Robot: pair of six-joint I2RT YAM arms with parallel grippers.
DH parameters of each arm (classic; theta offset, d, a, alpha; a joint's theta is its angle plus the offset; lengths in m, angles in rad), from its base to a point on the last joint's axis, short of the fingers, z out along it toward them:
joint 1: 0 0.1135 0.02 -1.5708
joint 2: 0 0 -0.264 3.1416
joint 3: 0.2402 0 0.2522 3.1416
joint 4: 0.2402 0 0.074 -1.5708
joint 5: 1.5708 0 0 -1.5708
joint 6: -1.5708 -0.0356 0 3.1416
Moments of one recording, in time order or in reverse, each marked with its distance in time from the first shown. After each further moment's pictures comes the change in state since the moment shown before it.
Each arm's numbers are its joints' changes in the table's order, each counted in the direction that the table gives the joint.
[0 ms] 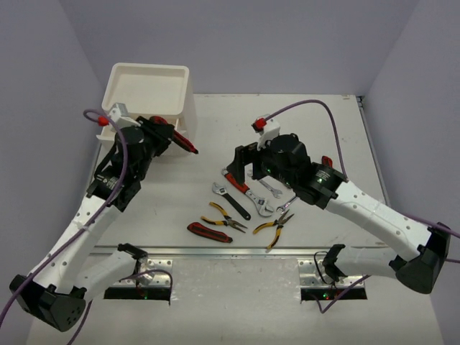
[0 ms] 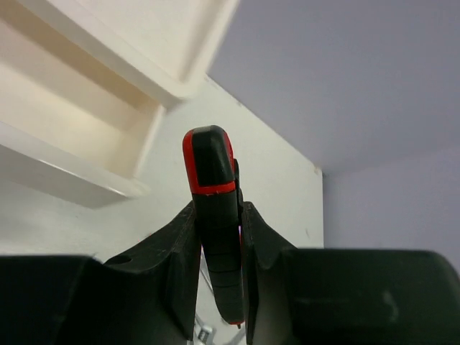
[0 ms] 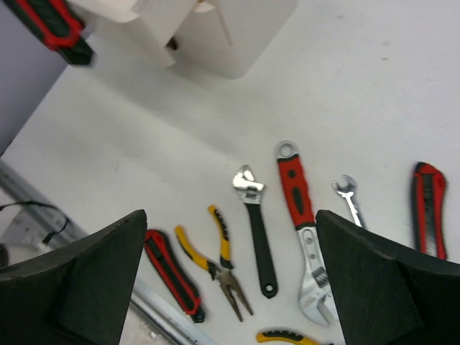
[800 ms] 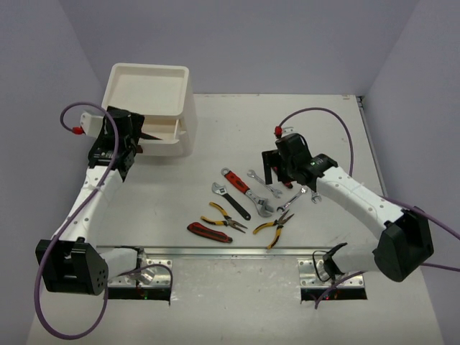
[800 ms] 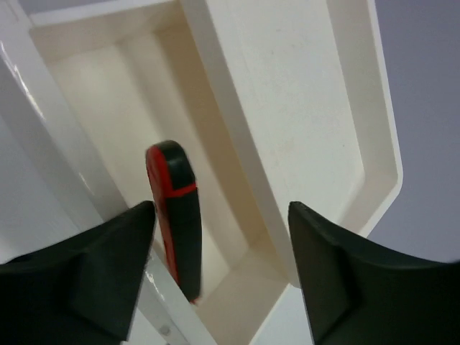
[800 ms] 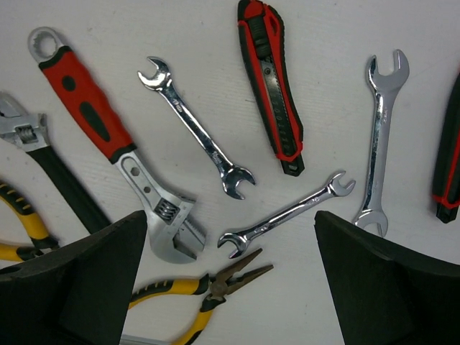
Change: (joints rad) left arm 0.370 0.255 0.041 0.035 -0.144 0.251; right arm -0.295 0.133 -0.118 0.253 0.146 0.025
